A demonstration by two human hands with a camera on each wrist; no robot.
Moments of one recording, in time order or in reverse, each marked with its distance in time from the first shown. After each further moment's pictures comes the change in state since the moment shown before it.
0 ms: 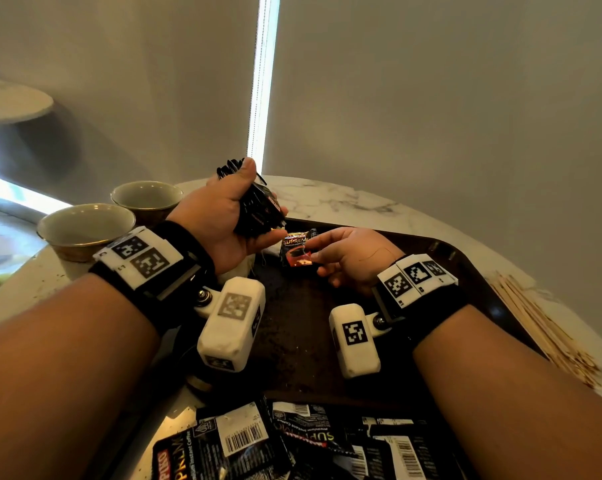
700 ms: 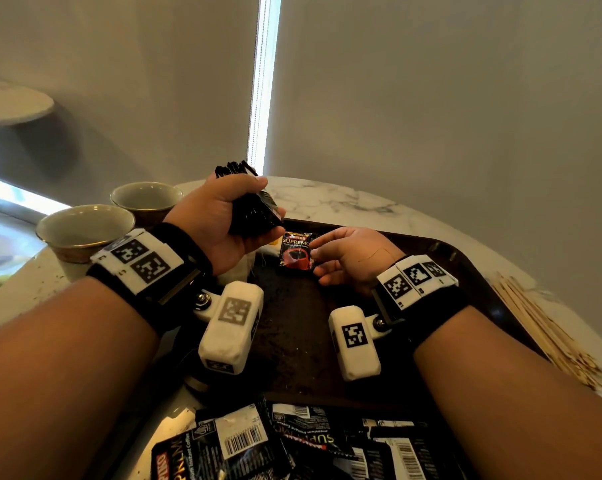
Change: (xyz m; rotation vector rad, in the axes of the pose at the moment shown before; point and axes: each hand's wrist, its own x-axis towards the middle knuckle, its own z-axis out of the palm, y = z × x) left_hand 0.005 -0.004 -0.005 -0.027 -0.029 0.055; right_hand -0.001 -0.002 0.001 0.101 0.013 0.040
